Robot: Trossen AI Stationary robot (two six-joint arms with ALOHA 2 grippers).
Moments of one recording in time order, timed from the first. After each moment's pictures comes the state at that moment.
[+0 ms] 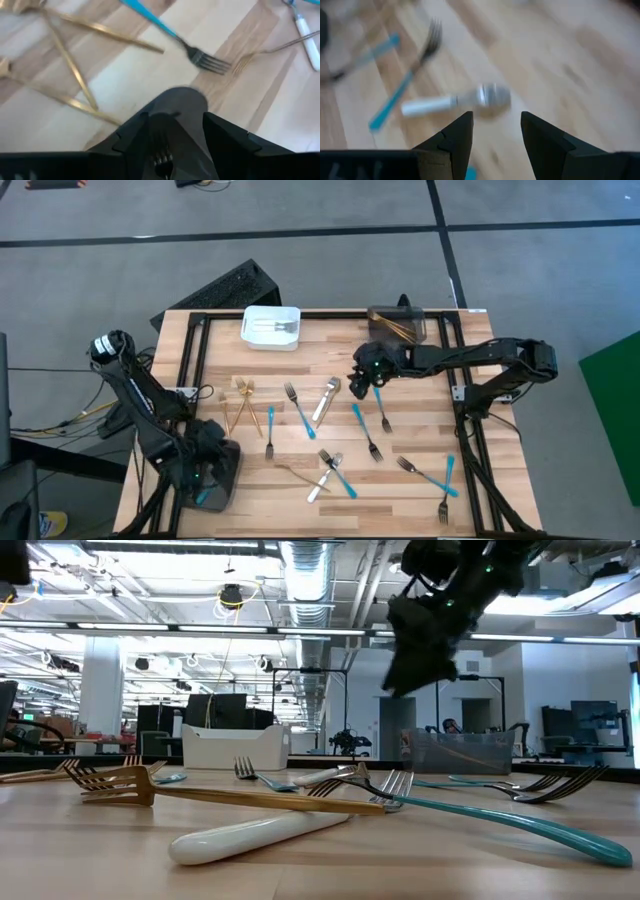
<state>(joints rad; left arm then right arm) -0.99 1.24 0.73 -0.93 -0.58 -1.74 -0.15 1.43 0.92 -0.33 0.13 0.42</state>
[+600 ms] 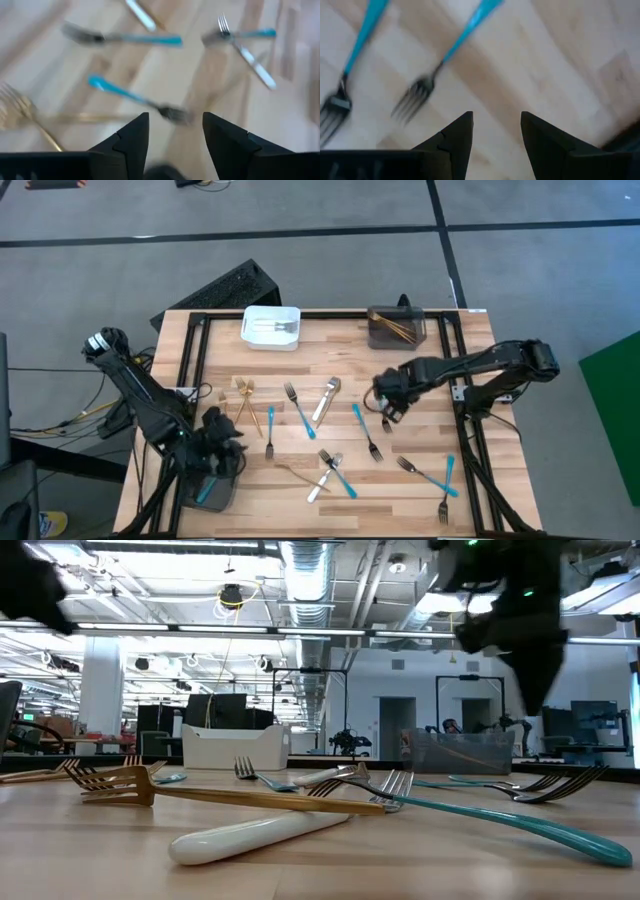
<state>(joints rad) -0.82 1.14 0.80 -0.83 -0.68 -1.18 0.06 1.43 1.00 -1.17 0.13 0.75</state>
